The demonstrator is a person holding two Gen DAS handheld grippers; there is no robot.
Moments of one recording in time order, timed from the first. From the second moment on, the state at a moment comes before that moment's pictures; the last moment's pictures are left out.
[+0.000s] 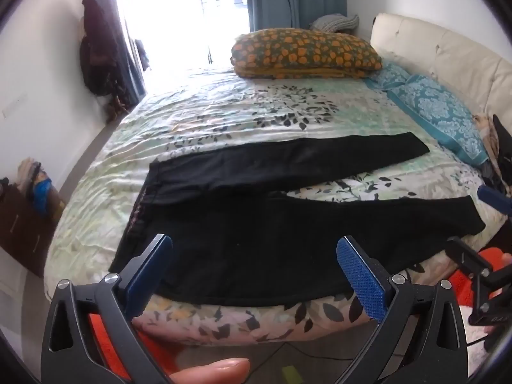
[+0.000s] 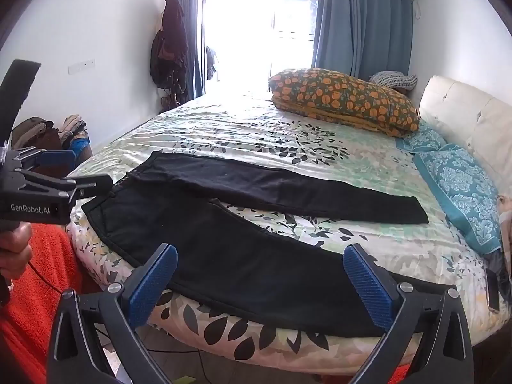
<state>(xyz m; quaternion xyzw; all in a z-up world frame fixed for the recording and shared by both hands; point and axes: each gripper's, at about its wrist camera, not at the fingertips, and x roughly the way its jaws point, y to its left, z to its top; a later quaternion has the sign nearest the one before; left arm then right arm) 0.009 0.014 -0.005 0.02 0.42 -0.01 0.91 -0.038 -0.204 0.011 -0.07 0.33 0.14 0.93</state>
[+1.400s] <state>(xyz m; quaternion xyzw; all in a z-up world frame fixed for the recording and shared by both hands) 0.024 0.046 -0.055 0.00 0.42 0.05 0.90 -0.013 -0.167 0.007 -0.04 0.39 0.11 0.91</state>
